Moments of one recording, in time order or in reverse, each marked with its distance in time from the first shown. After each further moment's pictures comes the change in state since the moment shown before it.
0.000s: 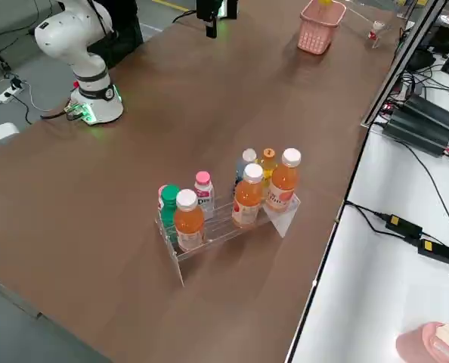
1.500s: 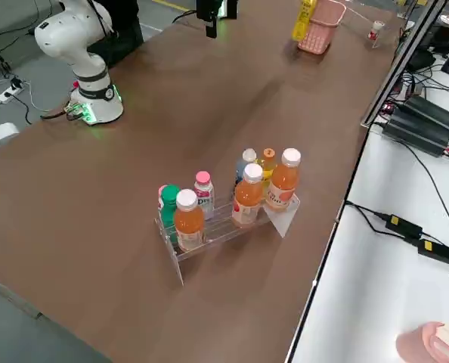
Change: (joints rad) left arm -0.269 0.274 -0.157 0.186 0.098 0.052 -0.343; right arm 0.000 0.000 0.000 0.000 0.000 0.000 0.000
